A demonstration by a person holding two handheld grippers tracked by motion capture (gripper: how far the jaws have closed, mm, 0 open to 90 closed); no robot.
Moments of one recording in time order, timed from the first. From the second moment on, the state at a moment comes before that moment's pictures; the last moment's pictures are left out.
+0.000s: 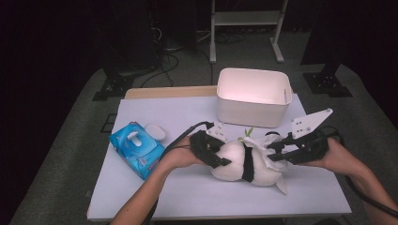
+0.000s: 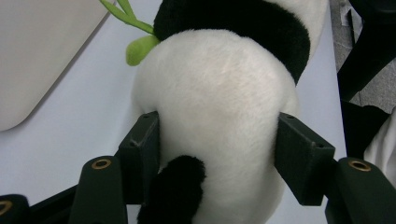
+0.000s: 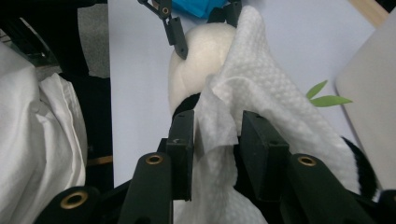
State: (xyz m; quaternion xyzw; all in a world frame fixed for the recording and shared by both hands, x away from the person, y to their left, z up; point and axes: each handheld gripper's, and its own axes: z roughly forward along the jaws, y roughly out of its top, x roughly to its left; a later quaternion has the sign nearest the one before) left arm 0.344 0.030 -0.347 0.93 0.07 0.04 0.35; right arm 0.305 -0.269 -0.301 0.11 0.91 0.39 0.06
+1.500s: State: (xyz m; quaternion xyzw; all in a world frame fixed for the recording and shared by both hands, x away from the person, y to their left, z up) left arm 0.339 0.026 -0.347 0.93 0.06 0.04 0.35; right arm 0.315 -0.304 -0.310 0.16 0.91 0.37 0.10
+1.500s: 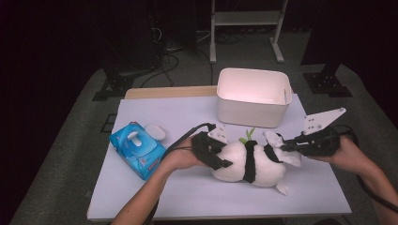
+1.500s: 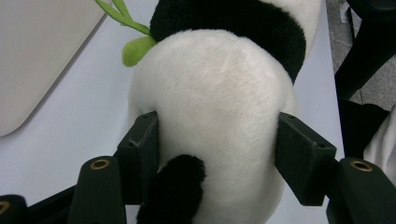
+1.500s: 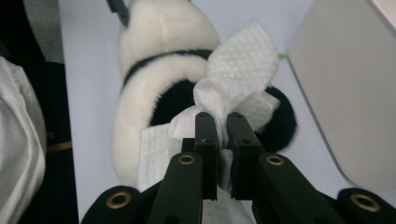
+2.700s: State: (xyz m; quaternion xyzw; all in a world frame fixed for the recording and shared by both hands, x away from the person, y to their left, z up) left arm 0.334 0.008 -0.336 0.93 0.04 0.05 0.37; right arm 0.312 -0.264 -0.316 0.11 0.92 0.37 0.07
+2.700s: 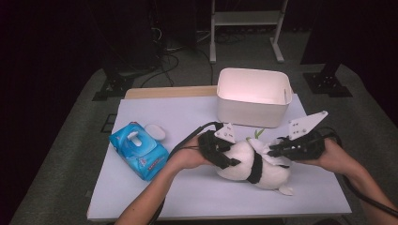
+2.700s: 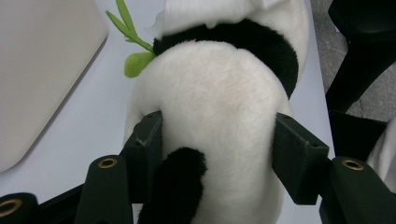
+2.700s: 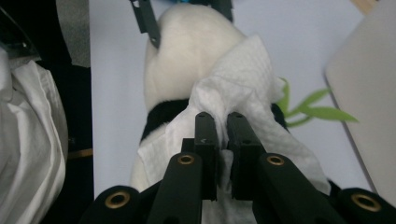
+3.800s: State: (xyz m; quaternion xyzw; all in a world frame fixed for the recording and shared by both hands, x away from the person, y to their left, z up) left arm 0.341 0.027 -0.349 0.92 0.06 0.00 0.40; right arm 0.305 -0.306 -0.334 0.14 0.91 0.38 0.06
